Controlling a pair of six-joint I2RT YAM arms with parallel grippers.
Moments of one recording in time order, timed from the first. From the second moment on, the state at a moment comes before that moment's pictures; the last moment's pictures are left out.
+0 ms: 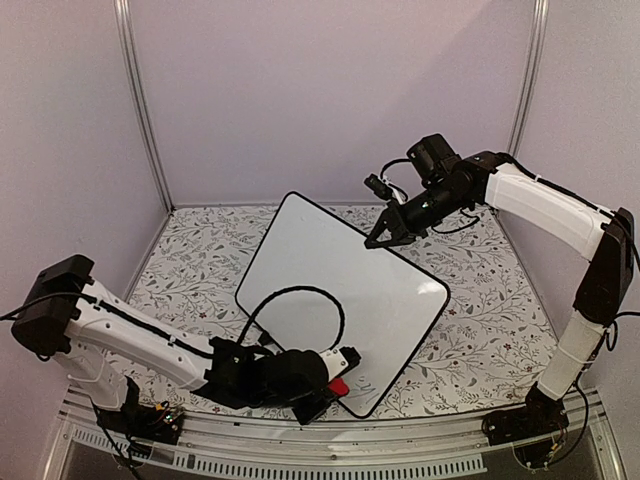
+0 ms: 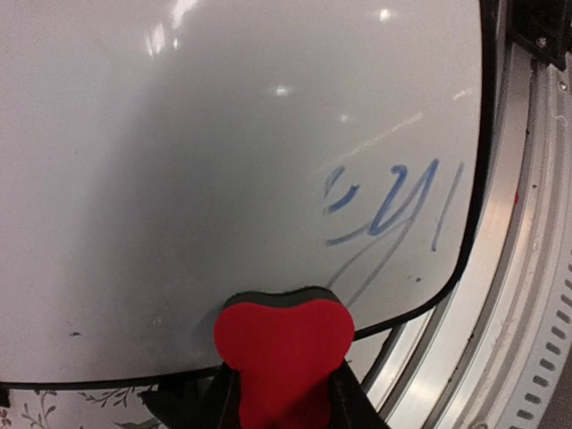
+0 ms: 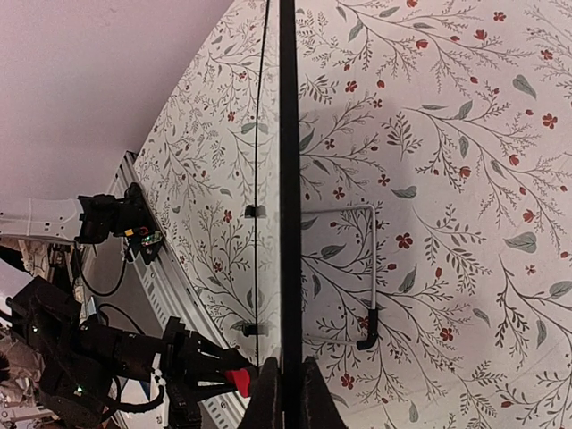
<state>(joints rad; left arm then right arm) -1.47 1.66 0.84 -0.07 -0.30 -0.34 0.63 1.74 1.65 -0.88 -0.60 0.20</state>
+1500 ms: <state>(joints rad) -1.48 1.68 0.86 -0.05 -0.26 -0.35 0.63 1.74 1.66 -0.87 -0.61 0.19</state>
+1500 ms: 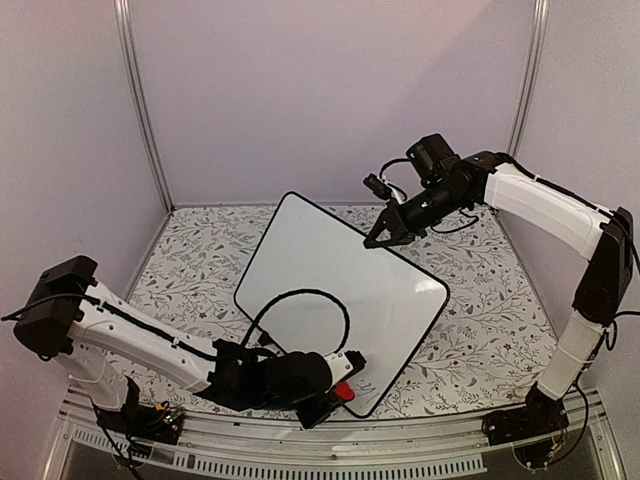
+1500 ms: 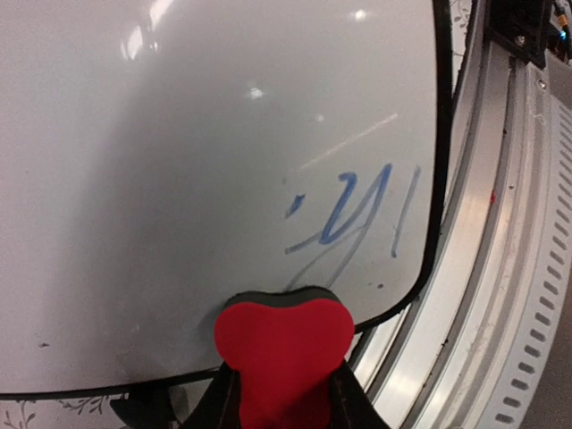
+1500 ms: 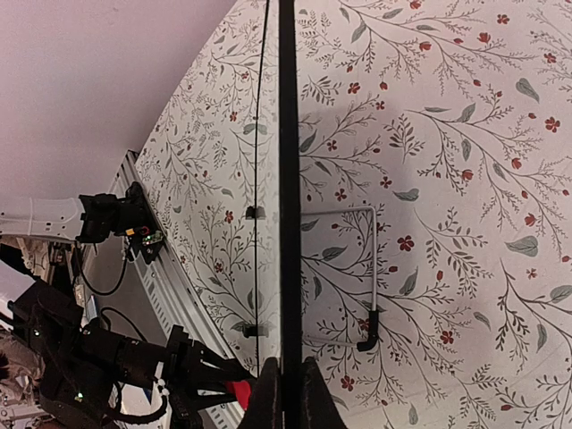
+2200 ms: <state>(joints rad) -1.48 1.64 0.98 -0.16 -0.33 -0.29 0.63 1.74 1.66 -0.88 -0.60 0.22</state>
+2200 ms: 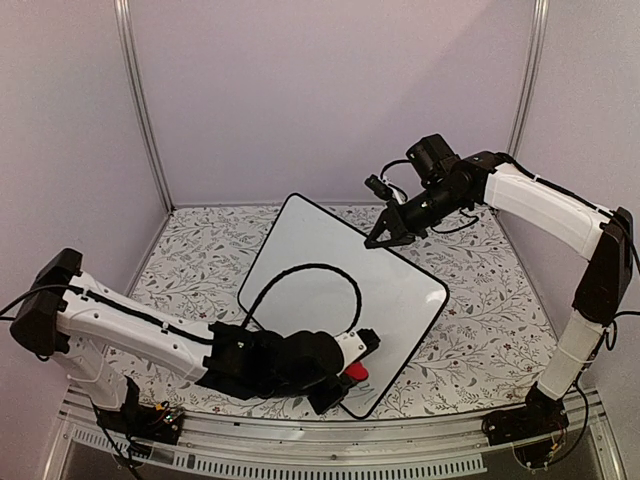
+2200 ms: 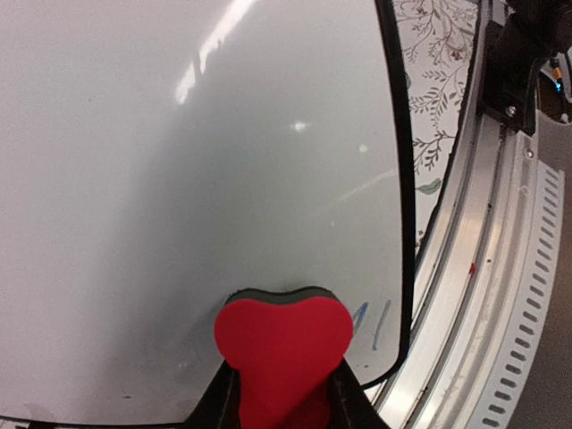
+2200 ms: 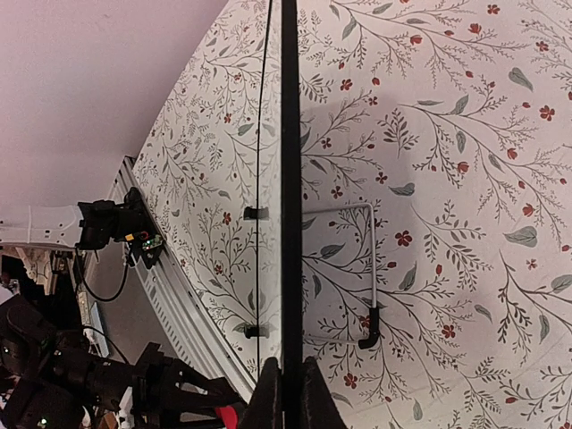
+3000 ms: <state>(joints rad) -1.49 1.73 0.96 -0.14 -0.32 -0.34 0.63 1.74 1.66 -0.87 -0.62 0.17</state>
